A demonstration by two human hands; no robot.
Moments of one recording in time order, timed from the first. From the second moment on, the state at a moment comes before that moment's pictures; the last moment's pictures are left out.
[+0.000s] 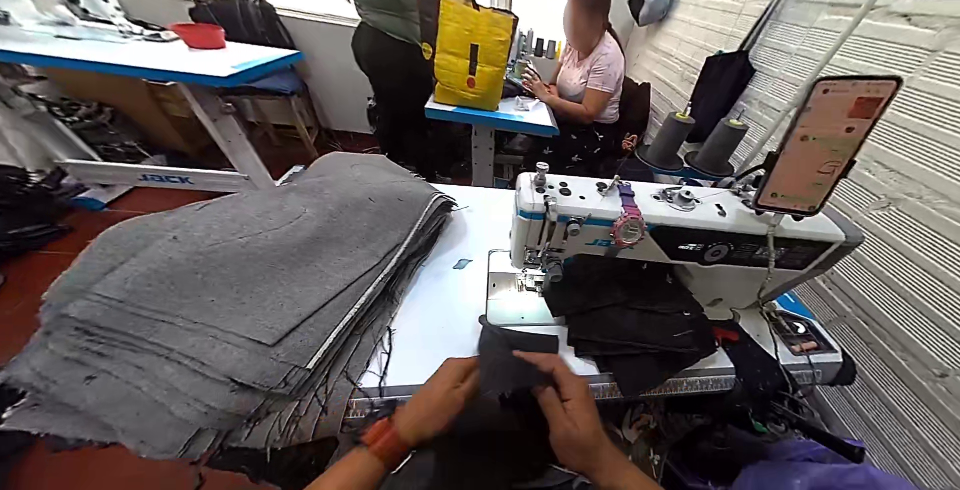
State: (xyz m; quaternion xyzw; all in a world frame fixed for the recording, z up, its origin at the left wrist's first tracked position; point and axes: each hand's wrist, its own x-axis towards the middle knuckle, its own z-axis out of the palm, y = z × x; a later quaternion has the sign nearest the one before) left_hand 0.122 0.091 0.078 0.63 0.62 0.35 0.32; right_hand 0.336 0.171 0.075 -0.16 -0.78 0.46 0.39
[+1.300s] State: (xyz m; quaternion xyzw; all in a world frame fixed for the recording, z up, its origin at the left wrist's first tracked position) left_hand 0.133 0.079 0.057 0.61 0.76 0.22 0.04; right_hand 0.305 0.206 0.053 -0.29 -0.92 0.15 0.21
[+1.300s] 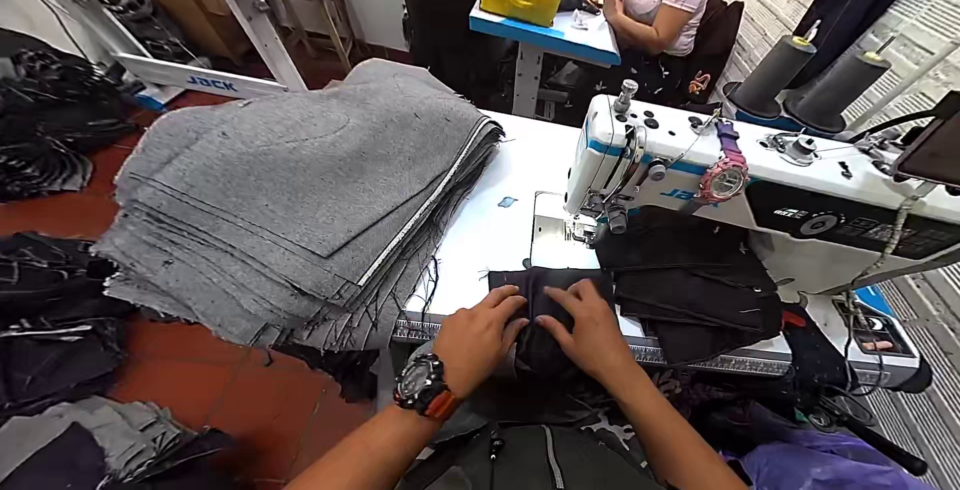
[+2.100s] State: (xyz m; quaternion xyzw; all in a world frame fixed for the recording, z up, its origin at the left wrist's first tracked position) left_hand 0.154 0.103 0.065 0.55 0.76 0.30 0.18; right_hand 0.329 0.226 0.064 -0.24 -0.86 0.39 0.24
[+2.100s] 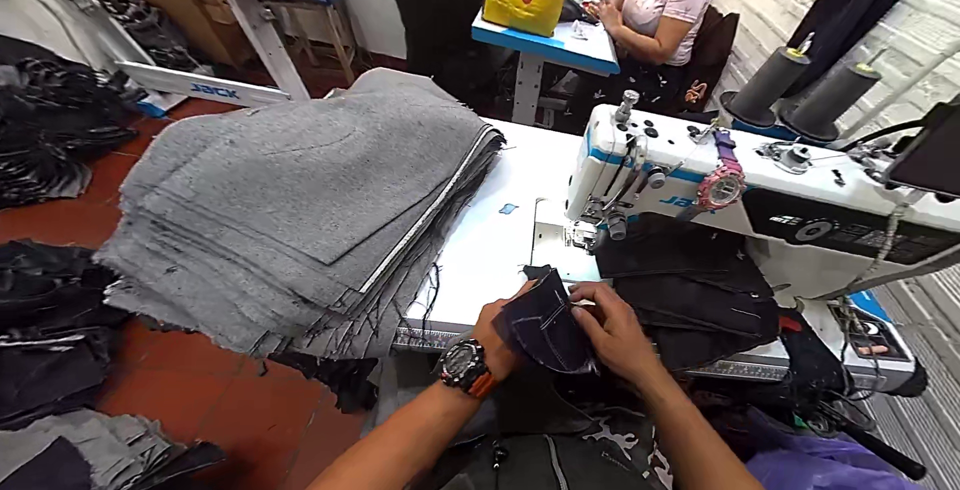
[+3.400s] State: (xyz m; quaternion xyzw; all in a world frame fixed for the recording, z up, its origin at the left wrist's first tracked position) left_hand 0.122 0.021 0.284 0.86 0.42 0.23 0.15; right_hand 0.267 0.260 0.030 -0.24 -0.95 0.12 0.18
